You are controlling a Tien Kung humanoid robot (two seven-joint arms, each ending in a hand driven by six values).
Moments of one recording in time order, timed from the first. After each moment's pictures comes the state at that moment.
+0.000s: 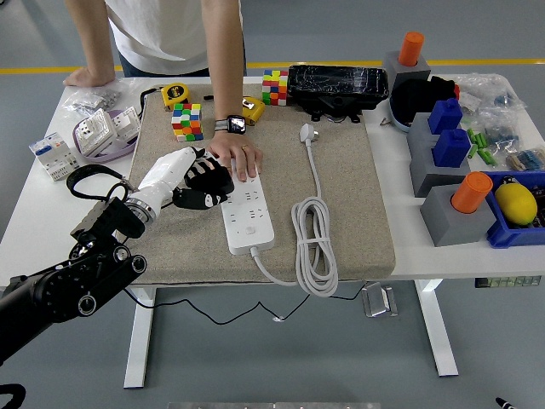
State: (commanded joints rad) left arm -0.59 0.23 -0.70 -0.91 1.62 0.36 -0.04; right arm 0.02 -0.25 0.89 0.38 -0.65 -0.09 0.03
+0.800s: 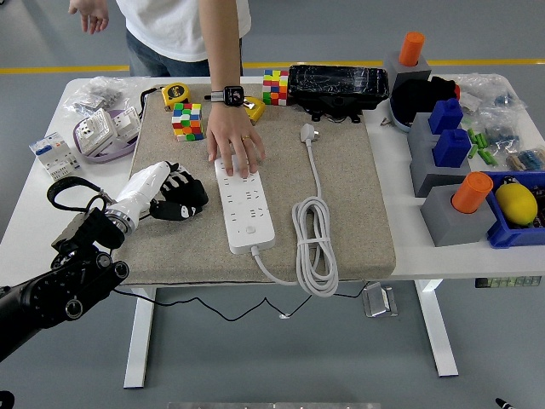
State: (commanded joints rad) left arm -0.57 0.24 -0.69 -0.83 1.58 0.35 -0.03; right arm 0.02 -0.25 0.89 0.38 -0.65 -0.09 0.03
